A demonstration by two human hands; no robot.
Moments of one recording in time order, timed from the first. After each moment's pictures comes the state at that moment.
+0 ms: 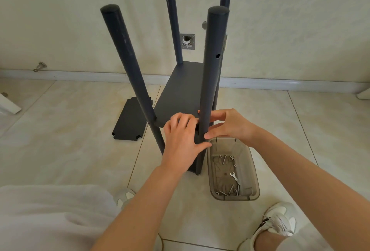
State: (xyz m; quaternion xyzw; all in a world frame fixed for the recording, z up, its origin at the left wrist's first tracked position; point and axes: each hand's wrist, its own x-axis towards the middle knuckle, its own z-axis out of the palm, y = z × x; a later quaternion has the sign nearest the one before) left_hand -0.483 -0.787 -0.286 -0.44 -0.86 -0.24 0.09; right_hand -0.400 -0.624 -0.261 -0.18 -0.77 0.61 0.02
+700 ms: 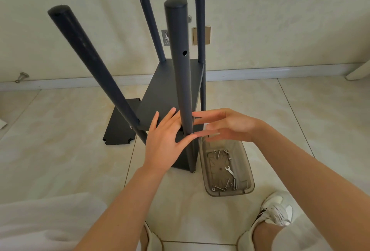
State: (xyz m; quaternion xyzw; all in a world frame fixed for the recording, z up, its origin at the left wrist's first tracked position) left_hand -0.503 -0.788 -0.294 -0.52 -0.81 -0.25 0.07; right_hand -0.381 -0.586 -0.285 -0.12 -0.64 0.75 -0.10
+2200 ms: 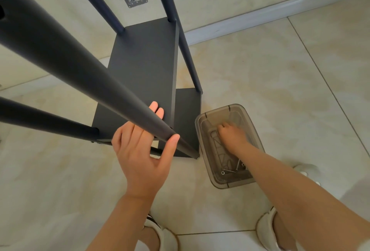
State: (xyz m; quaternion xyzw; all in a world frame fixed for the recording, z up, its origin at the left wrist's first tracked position) left_hand -0.501 -0.781 -0.327 -0.51 -0.79 -0.29 0.19; right_hand -0.386 -0.592 -0.538 -0.34 -0.92 0.17 -0.12
